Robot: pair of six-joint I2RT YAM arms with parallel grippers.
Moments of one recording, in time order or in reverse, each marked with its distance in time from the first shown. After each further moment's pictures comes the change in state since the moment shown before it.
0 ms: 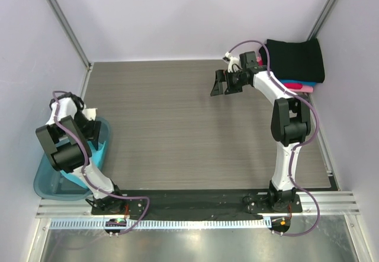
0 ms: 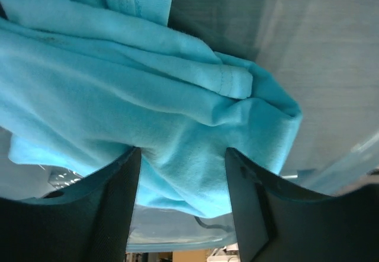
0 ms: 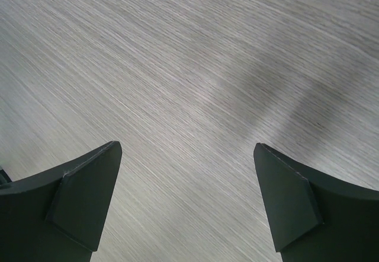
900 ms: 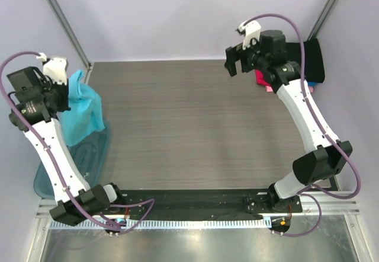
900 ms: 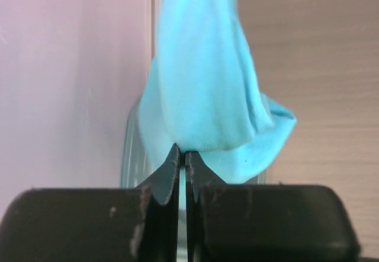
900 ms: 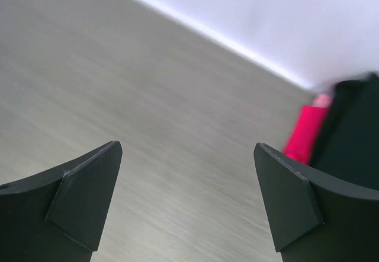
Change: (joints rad) left arm 0.045 -0.555 0.352 0.058 0.260 0.059; right arm 0.079 -0.517 -0.020 0.023 0.383 -0.211
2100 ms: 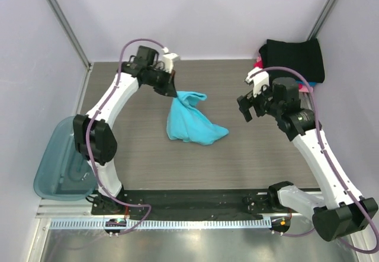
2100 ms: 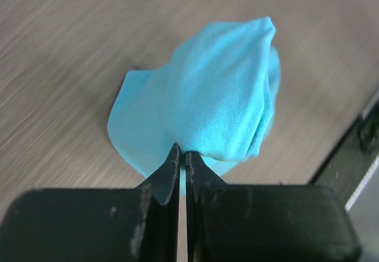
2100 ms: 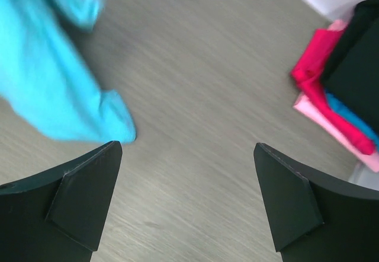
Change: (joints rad) left arm -0.898 0.629 0.178 0.209 0.340 -0.335; right arm -0.008 -0.503 -0.520 -0.056 0.044 -0.163
